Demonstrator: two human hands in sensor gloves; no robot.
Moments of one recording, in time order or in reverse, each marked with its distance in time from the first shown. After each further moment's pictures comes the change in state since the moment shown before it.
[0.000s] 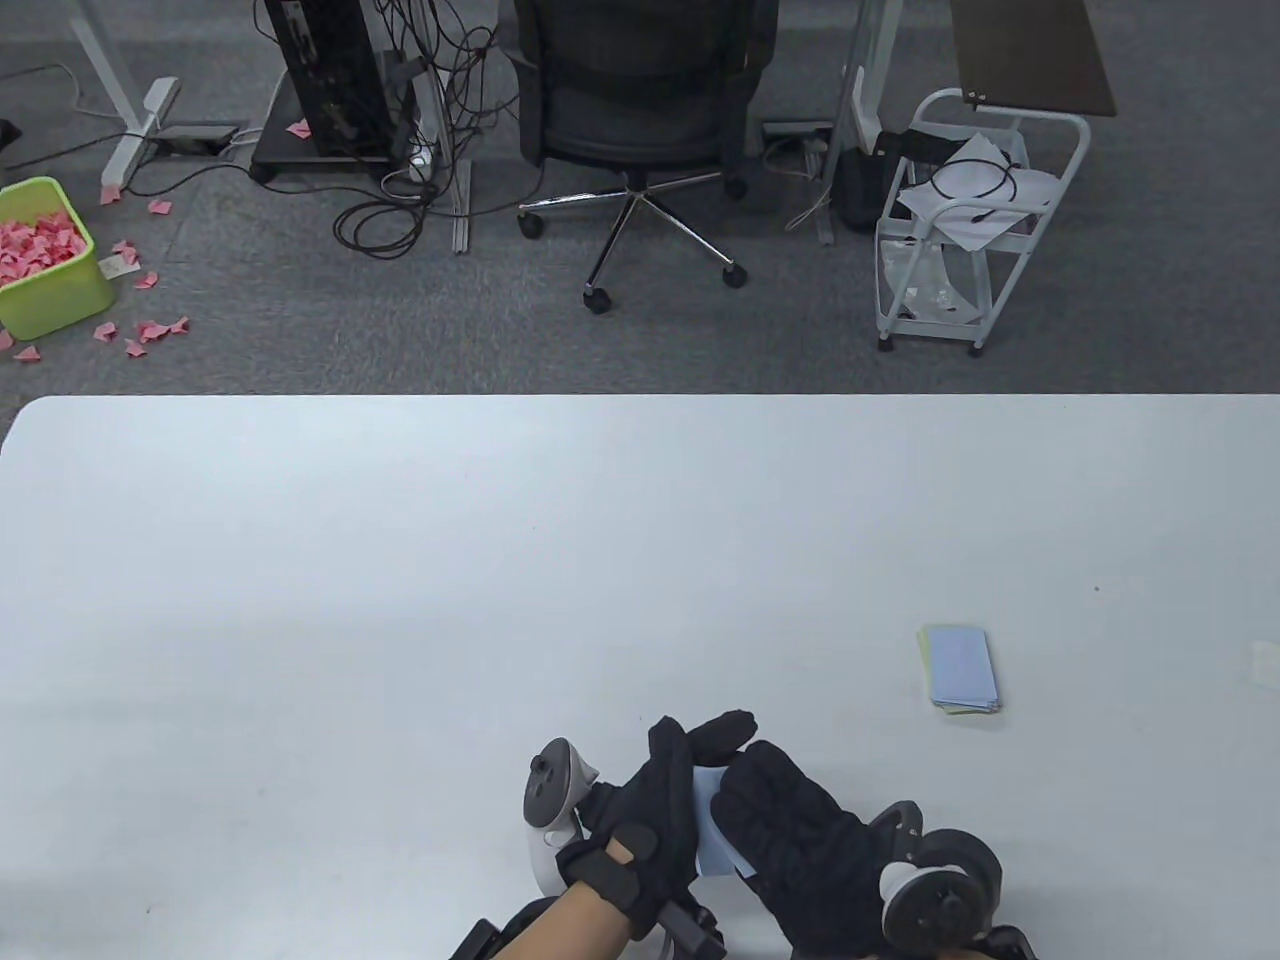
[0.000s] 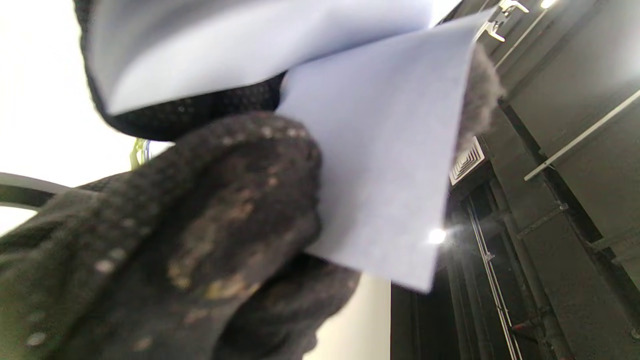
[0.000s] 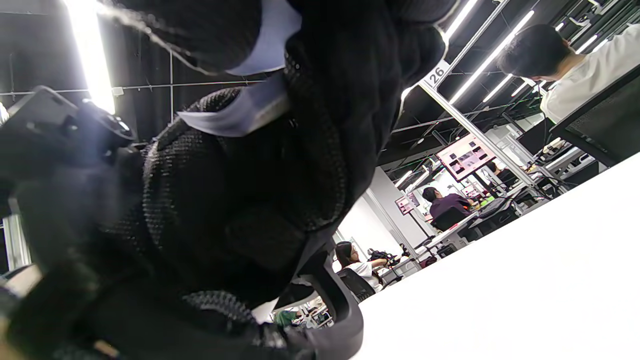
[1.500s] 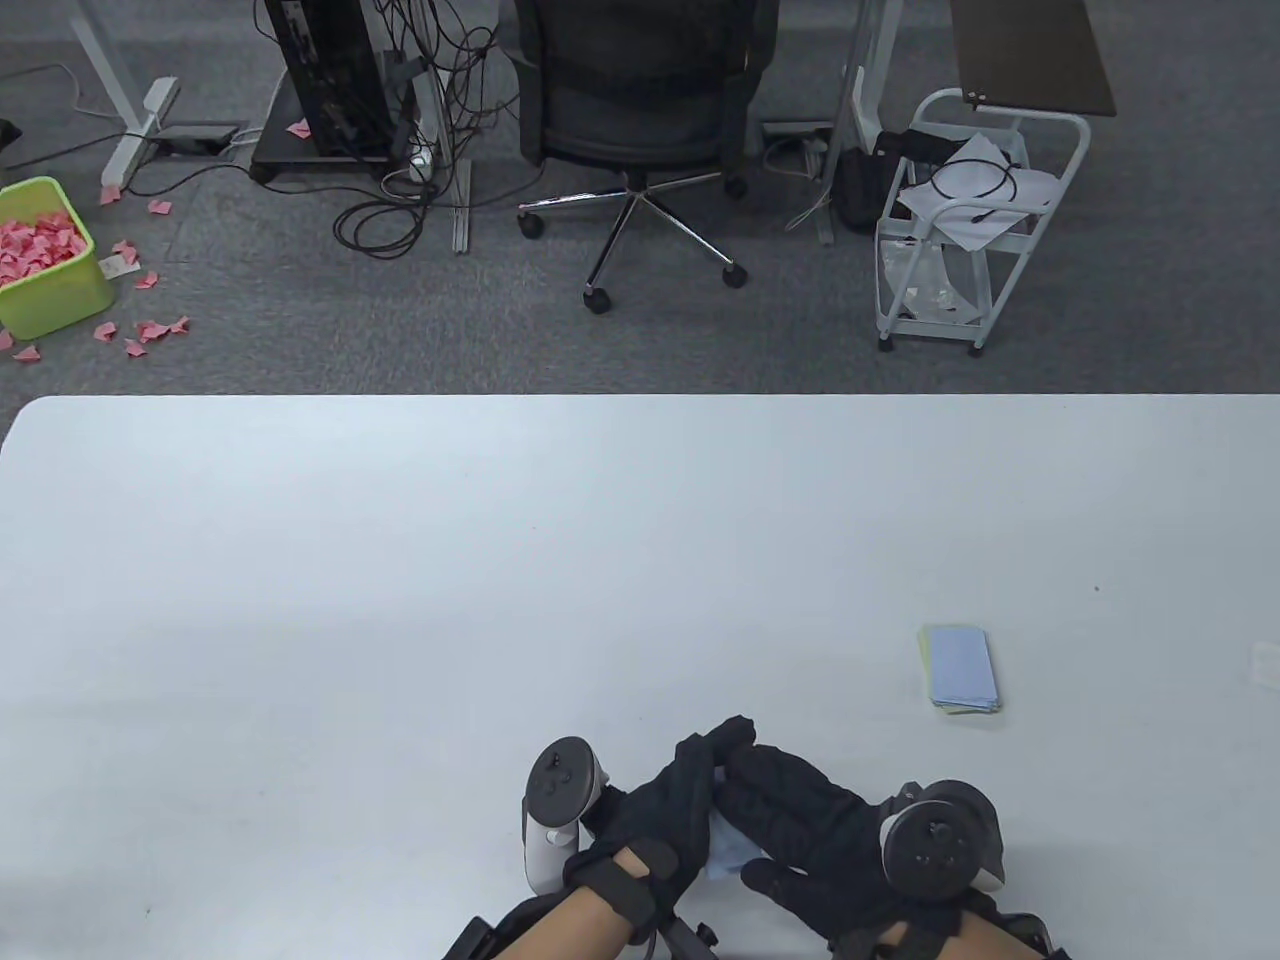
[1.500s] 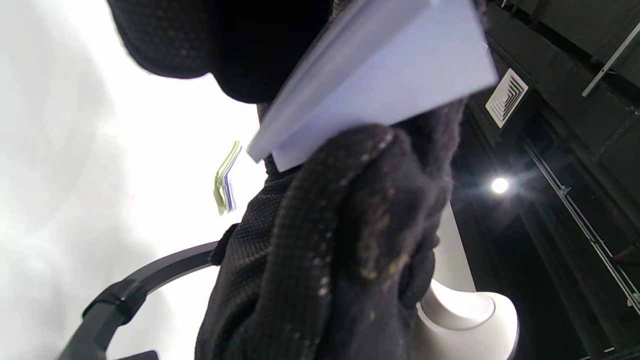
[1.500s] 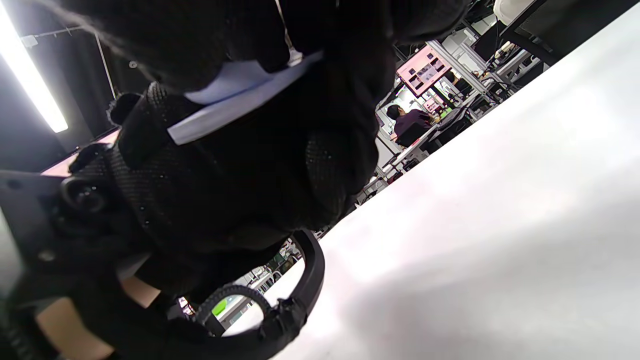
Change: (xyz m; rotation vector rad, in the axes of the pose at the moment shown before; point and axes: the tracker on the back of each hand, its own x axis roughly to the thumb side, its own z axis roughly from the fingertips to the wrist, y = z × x) left_hand -0.005 0.004 0.001 -0.051 0.049 -0.338; right_hand -0.025 -0.005 -0.003 0.226 0.154 -0.098
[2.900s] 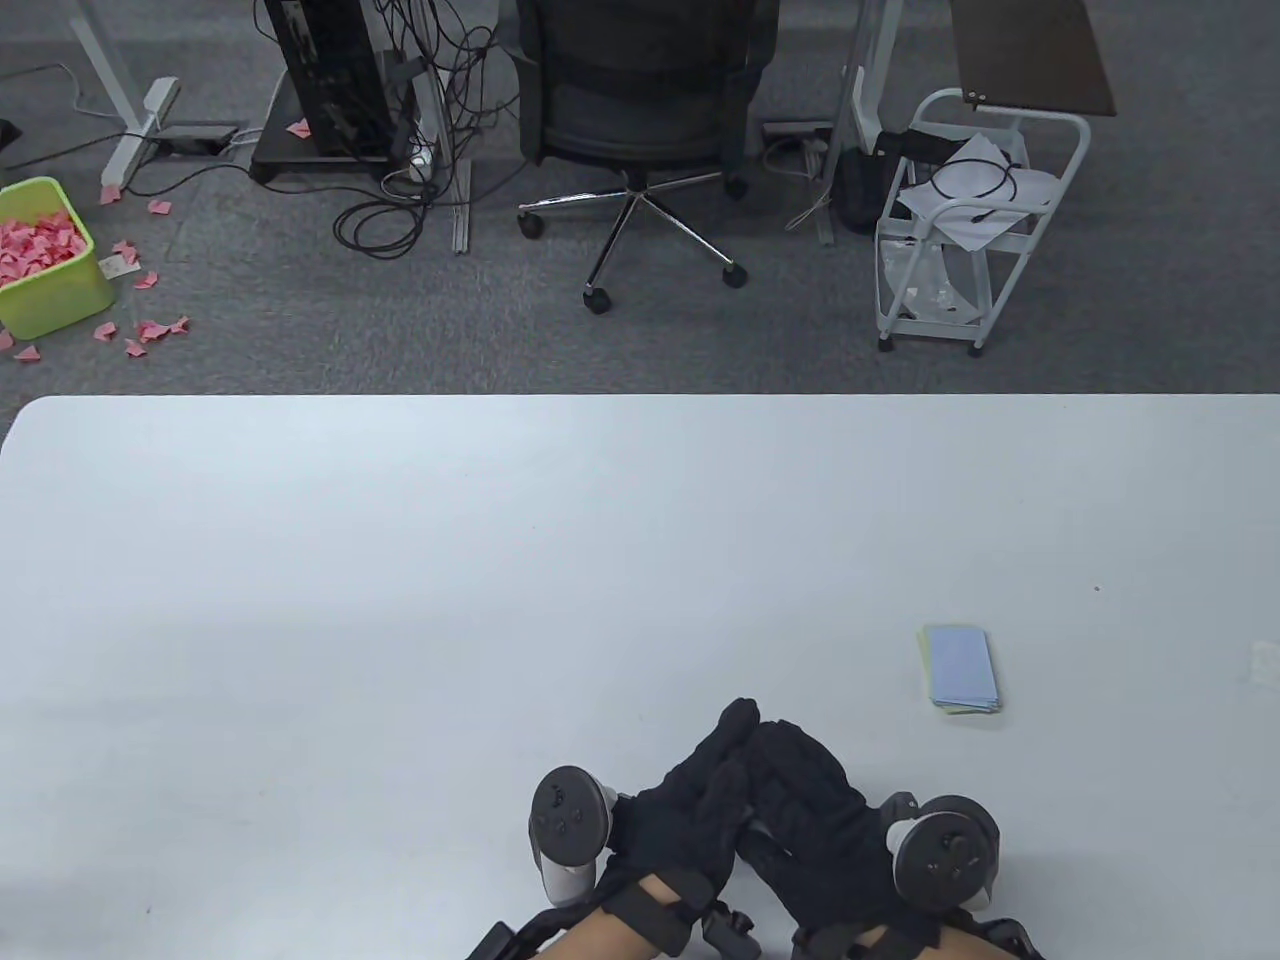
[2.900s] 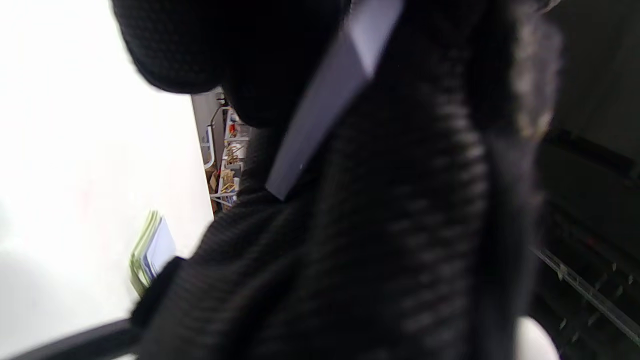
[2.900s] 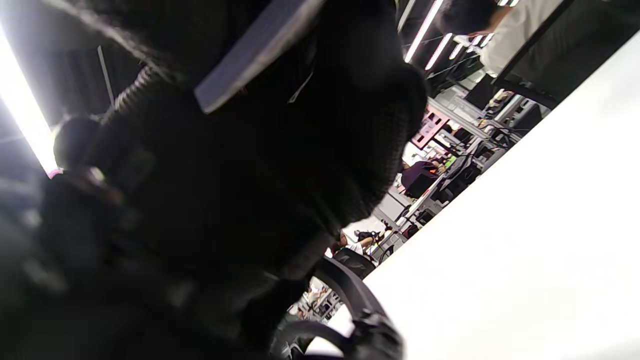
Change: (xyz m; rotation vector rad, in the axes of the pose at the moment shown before) left_hand 0.018 -0.014 0.000 0.179 -0.264 -0.128; right_hand 0.004 0.004 -0.003 -0.172 -0.027 -0.057
